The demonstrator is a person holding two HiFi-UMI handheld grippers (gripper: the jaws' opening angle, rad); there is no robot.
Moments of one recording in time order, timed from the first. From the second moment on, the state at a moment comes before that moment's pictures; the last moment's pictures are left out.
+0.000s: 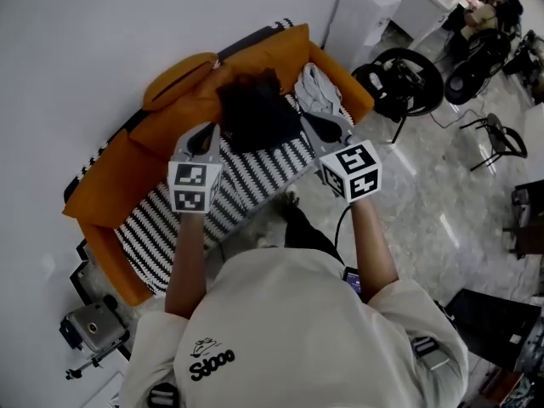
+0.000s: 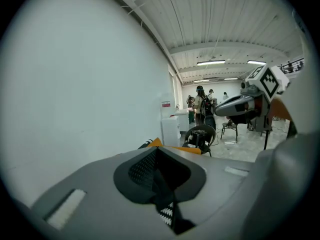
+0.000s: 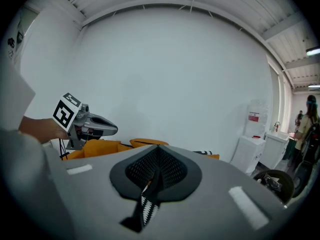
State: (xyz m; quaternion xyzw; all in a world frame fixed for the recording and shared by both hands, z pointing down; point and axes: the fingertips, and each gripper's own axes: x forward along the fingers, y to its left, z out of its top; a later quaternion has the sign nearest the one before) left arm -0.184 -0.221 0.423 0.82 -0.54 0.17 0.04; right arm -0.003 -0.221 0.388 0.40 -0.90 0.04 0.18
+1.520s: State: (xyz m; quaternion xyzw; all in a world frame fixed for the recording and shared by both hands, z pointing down) left arm -0.168 -0.532 0.654 0.78 -0.48 0.34 0.22; right arm -0.051 -0.512 0.698 0.25 -0.86 0.27 0.35
